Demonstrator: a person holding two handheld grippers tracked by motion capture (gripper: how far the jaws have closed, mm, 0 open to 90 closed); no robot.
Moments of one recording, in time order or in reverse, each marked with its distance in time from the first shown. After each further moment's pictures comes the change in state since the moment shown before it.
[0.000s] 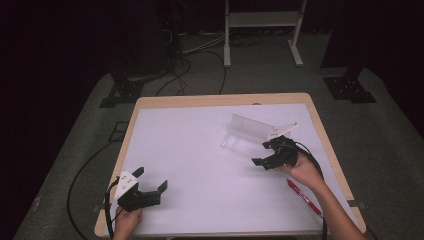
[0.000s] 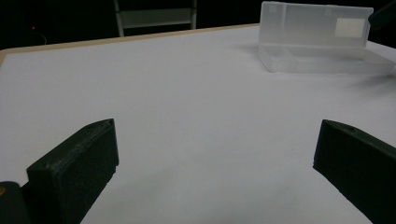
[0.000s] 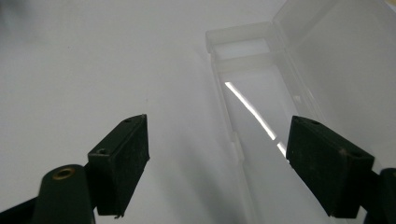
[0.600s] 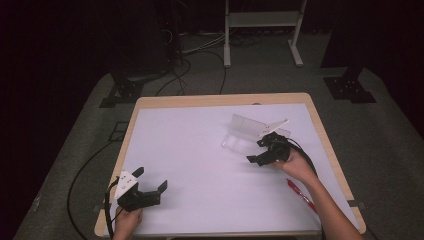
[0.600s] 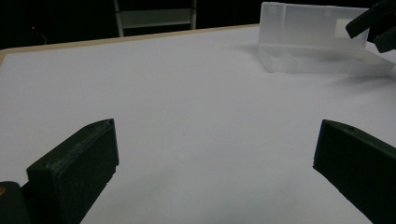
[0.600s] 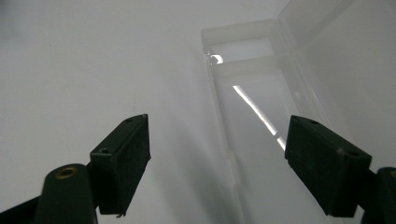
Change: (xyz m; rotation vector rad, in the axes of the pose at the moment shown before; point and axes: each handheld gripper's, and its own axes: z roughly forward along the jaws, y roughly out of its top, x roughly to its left) left arm 0.000 0.000 0.000 -0.002 -0.001 -0.002; right arm -0.007 0.010 0.024 0.042 0.012 -0.008
